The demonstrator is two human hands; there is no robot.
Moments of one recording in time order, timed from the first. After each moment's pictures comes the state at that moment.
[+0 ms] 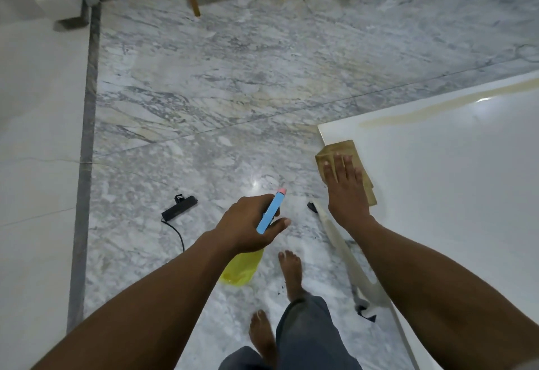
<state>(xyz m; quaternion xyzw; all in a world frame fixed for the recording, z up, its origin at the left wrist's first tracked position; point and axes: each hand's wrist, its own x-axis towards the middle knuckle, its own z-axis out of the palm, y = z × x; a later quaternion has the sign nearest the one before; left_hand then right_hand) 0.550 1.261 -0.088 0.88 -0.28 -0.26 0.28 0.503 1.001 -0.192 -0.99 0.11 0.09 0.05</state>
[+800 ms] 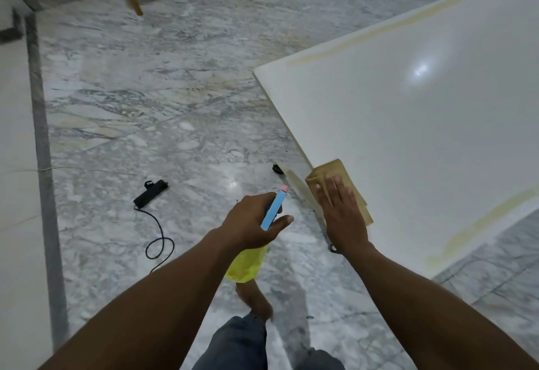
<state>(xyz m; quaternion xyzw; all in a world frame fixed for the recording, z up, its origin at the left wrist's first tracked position) 0.334 1.255 -0.094 0.84 -0.38 -0.28 0.26 0.192 1.047 -0.207 -0.99 0.16 0.00 0.02</state>
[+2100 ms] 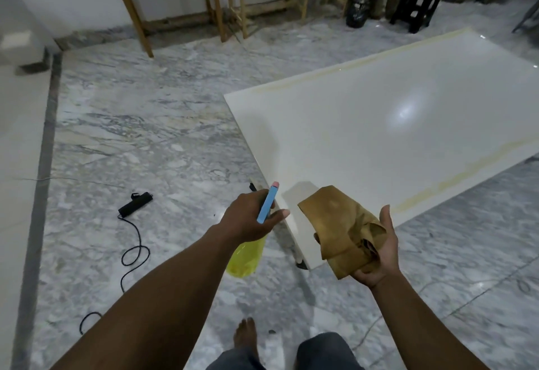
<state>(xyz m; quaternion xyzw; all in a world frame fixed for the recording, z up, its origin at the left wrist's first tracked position) 0.178 1.183 -0.027 0.87 -0.33 -0.22 0.29 -0.017 0.987 -0.039 -0.17 0.33 -0.05 0.93</state>
